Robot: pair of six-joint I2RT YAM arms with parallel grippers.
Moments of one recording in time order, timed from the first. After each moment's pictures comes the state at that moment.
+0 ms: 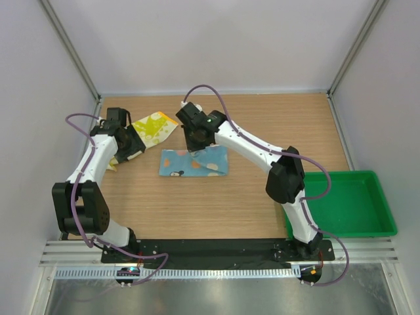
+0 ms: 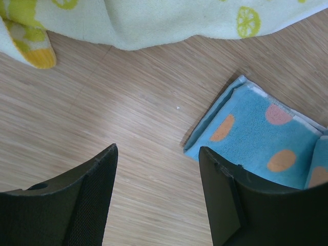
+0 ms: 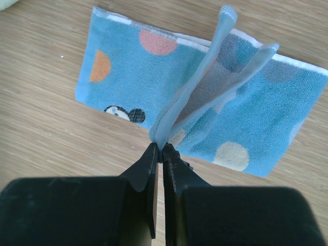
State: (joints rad) left arm 0.01 1.51 1.21 -0.78 -0.10 -0.55; right arm 0.86 2.15 2.09 -0.93 0.16 0.53
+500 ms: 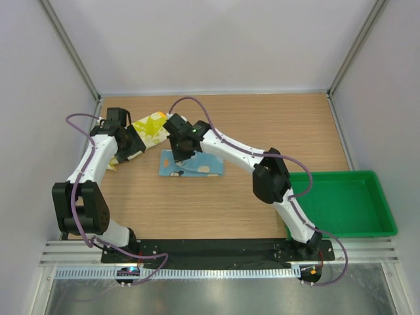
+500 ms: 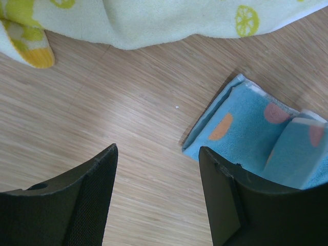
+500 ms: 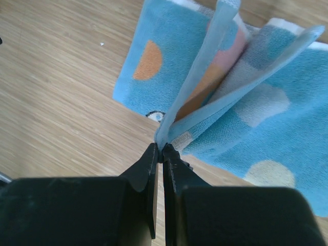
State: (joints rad) left arm 0.01 1.51 1.21 -0.78 -0.09 -0.55; right arm 0.92 2.28 2.15 -0.85 0.06 0.56
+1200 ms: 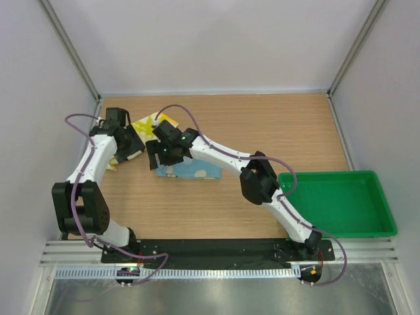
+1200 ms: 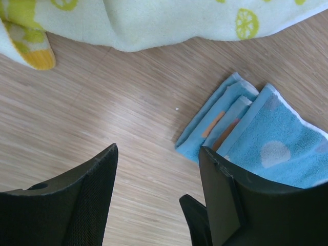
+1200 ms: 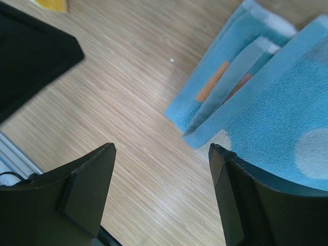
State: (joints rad) left arm 0.02 1.51 1.21 -0.77 -0.09 -0.55; right arm 0.97 2.44 2.27 -0.72 -0.09 0.58
